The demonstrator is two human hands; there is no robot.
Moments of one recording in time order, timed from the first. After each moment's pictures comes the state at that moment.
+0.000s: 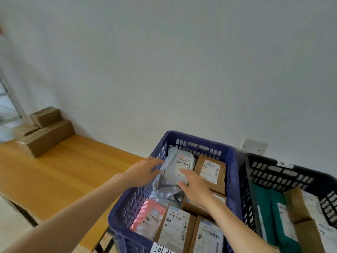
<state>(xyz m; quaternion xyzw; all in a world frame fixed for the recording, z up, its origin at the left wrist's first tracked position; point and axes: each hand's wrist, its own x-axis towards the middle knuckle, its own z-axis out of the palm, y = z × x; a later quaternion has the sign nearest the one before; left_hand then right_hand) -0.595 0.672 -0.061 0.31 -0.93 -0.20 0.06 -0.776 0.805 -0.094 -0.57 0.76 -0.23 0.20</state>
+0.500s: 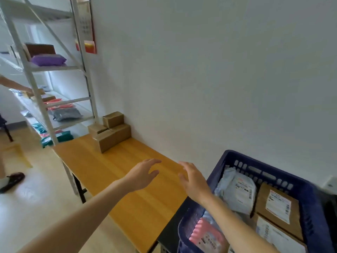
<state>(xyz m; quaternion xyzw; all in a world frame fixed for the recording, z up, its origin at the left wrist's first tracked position) -0.400 0.615 -0.062 0.47 -0.83 -0.21 0.19 -0.609 0.680 -0.067 -0.70 0.63 -0.30 0.16</state>
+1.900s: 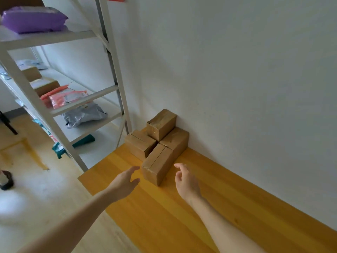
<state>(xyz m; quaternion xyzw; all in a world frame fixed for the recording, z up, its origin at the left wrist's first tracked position) -0.013 0.111 -0.193 0.60 -0.72 -0.33 0.09 -0.246 0.162 -0.200 -0.61 0.71 -0.29 0.22</state>
